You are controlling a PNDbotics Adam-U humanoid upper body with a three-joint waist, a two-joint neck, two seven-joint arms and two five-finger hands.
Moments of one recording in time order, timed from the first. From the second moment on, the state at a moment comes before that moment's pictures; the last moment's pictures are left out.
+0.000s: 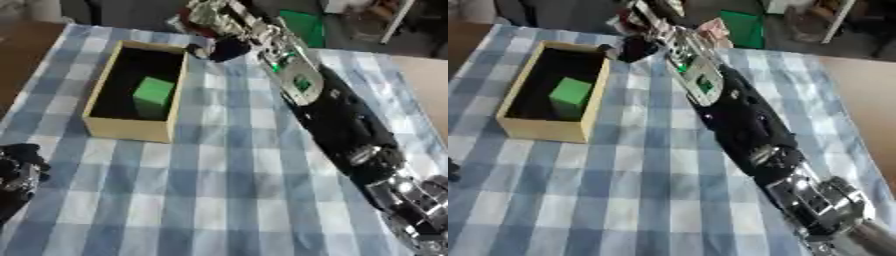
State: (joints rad) left arm -0.25 0.22 -0.07 -1.71 0.08 0.06 -0.03; right arm -0.94 -0.40 0.21 -1.28 0.44 0.11 0.03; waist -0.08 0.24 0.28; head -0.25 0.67
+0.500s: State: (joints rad) left arm -0.25 0.22 -0.06 -1.71 0.08 0.06 -0.01; right arm -0.70 -0.59 0.06 -1.39 0.26 0.17 -0.14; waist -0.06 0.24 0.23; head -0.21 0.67
